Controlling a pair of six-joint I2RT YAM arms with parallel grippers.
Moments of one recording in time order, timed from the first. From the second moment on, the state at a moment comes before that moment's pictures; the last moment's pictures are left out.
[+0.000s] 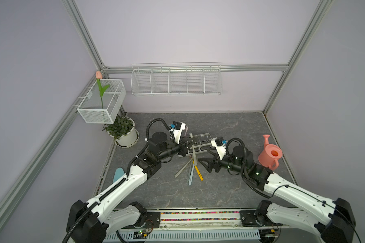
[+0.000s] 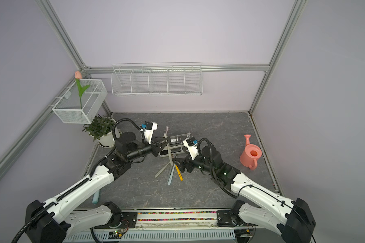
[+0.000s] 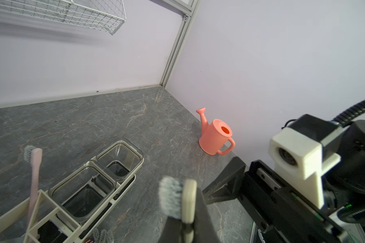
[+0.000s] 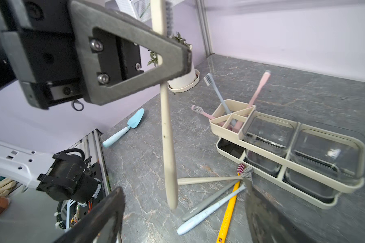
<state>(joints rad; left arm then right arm) -0.66 1.12 0.87 0.09 0.41 -0.36 0.82 0.98 0.70 -0.01 -0.20 0.27</state>
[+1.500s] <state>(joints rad) -0.66 1.16 0.97 0.10 -0.01 -0.07 0.55 1.05 0.54 -0.20 -0.22 0.33</state>
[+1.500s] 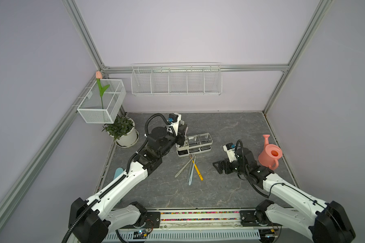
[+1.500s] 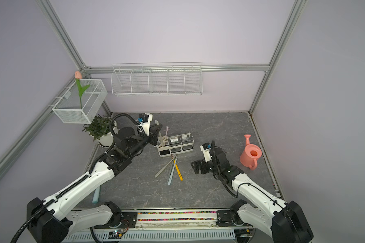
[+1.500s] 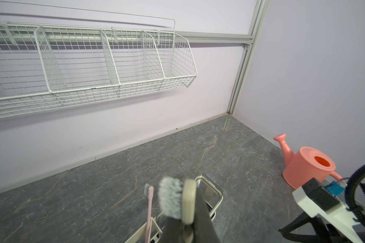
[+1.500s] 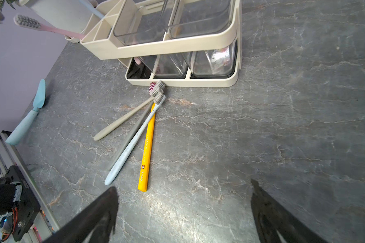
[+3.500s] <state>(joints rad) -0.56 1.41 0.96 0.33 -0.04 0.05 0.47 1.10 0.50 -0.15 -0.32 0.34</state>
